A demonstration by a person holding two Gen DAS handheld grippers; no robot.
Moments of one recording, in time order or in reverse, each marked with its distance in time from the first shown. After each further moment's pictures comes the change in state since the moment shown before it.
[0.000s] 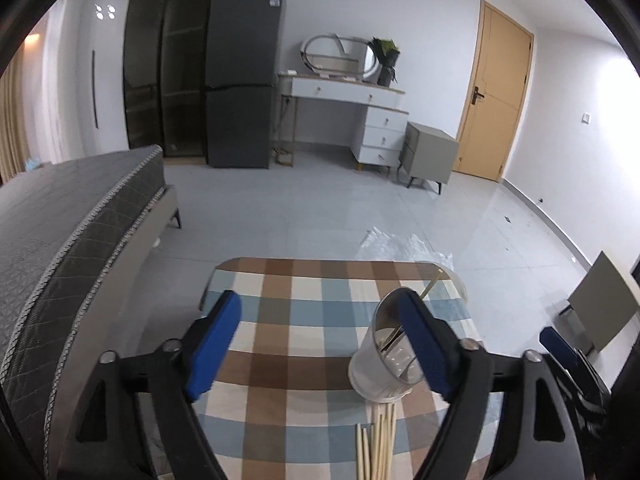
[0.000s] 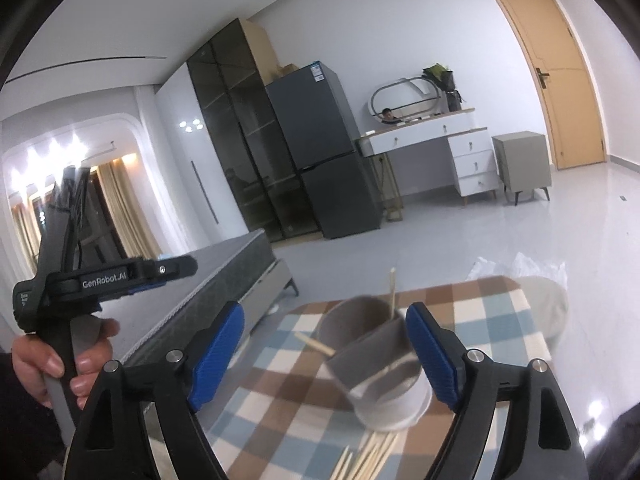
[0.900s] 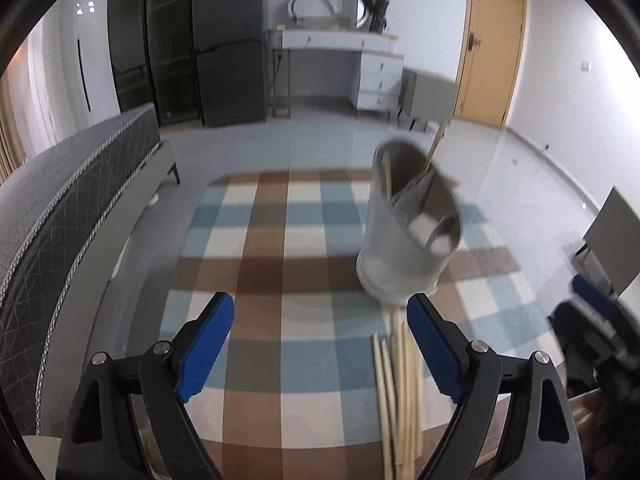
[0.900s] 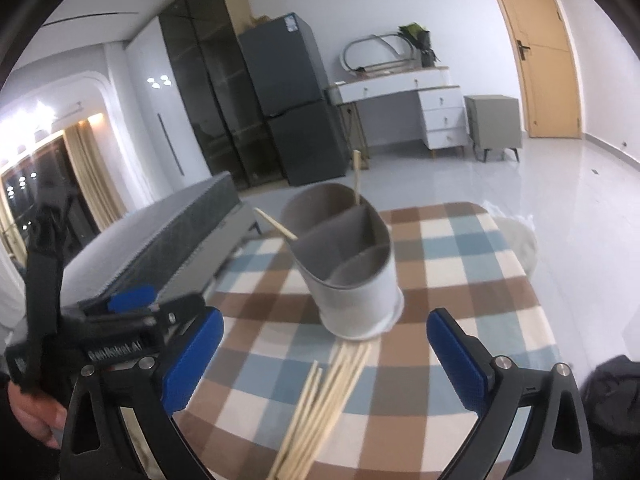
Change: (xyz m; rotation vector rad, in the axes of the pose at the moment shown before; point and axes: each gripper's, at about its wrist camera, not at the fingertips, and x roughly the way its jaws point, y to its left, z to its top) left arm 0.063 -0.007 -0.118 0.080 0.175 0.040; right arm 0.006 -0.009 -0.084 0.002 0.171 -0.151
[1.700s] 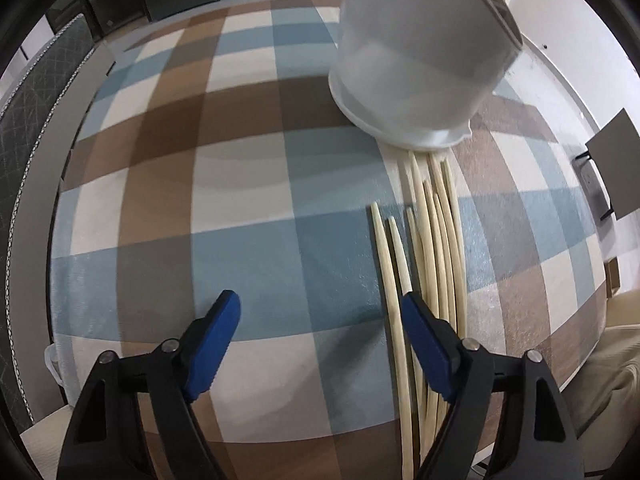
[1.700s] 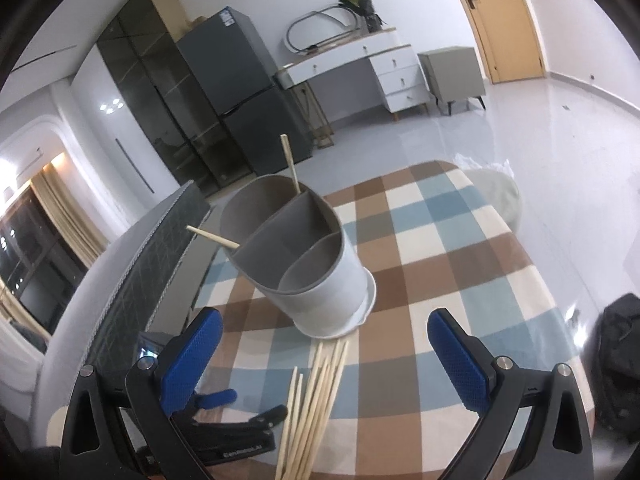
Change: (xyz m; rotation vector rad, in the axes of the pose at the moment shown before) left arm 0.100 -0.030 -0.067 0.088 0.468 -0.082; right arm 0.025 -0.040 0.009 0.212 0.081 -0.043
